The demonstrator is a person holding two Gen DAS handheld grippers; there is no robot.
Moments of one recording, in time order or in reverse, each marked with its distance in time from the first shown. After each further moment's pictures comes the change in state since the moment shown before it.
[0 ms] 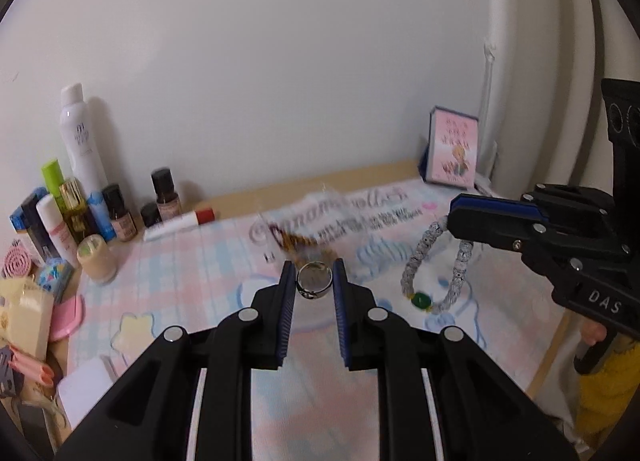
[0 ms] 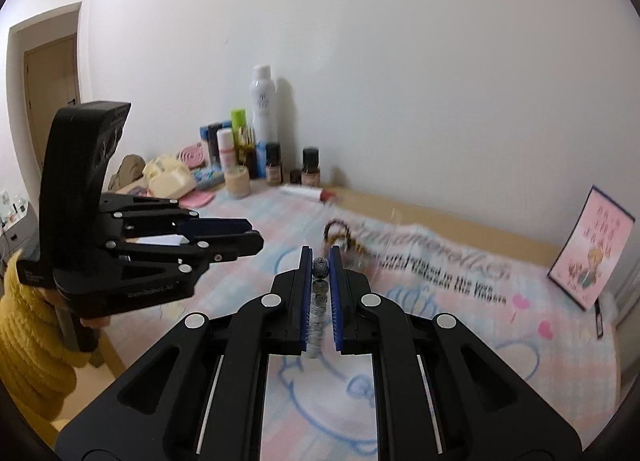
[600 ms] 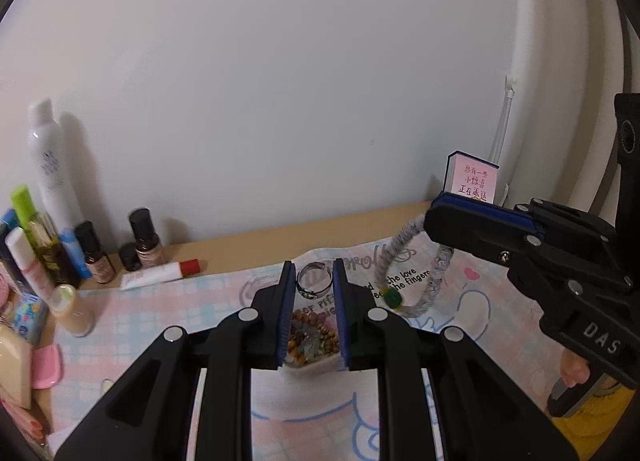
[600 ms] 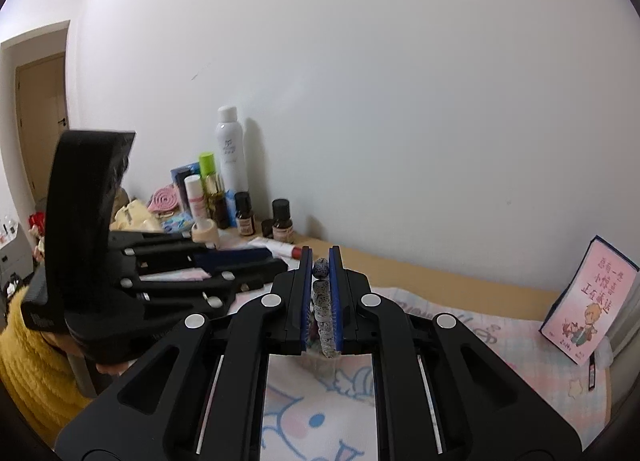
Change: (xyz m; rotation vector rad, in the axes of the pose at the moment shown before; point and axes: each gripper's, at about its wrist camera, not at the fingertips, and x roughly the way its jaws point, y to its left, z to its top) left arm 0.054 0.018 0.060 -0.088 -0.012 -0.044; right arm 0.040 -0.032 0.052 0.032 -0.058 -0.018
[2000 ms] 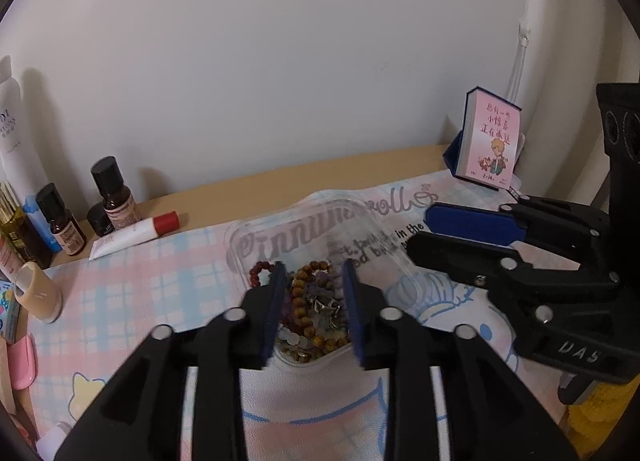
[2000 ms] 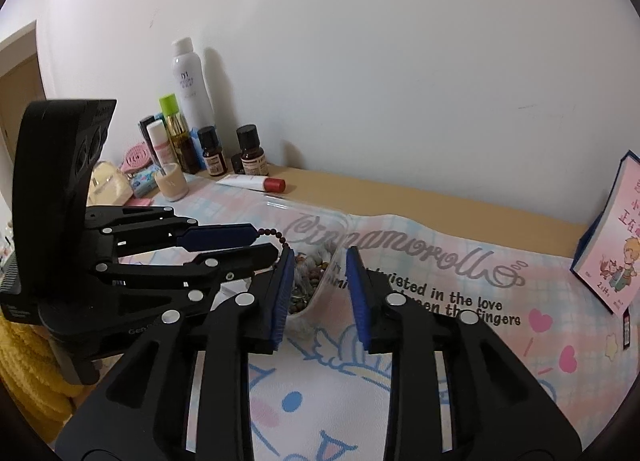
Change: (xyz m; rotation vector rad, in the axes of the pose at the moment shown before) left arm 0.060 0.010 -0.026 0.042 0.158 0.014; right arm 0.051 -0.031 -0.055 0.110 0.193 -0.009
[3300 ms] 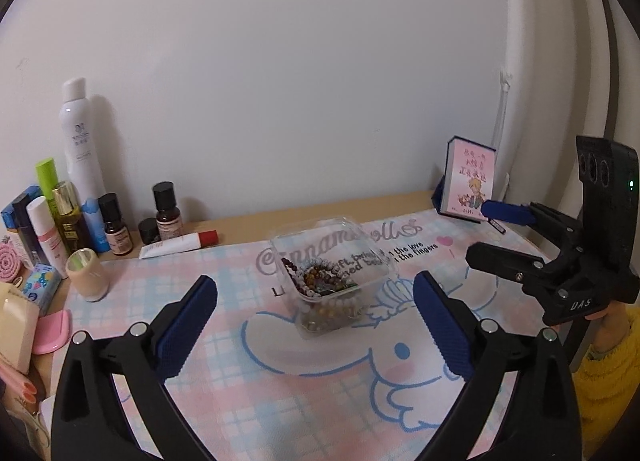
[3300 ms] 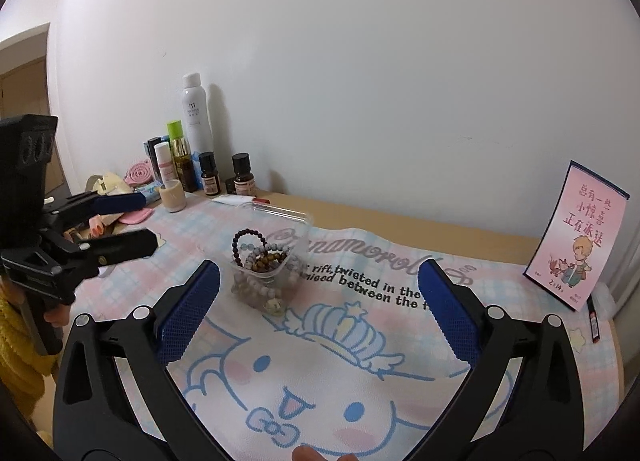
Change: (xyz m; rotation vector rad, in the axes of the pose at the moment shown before) left arm -0.082 0.000 -0.041 -0.010 -0.210 0.021; right arm -0.064 -0.014 -0.032 -0.056 -0.159 -0.049
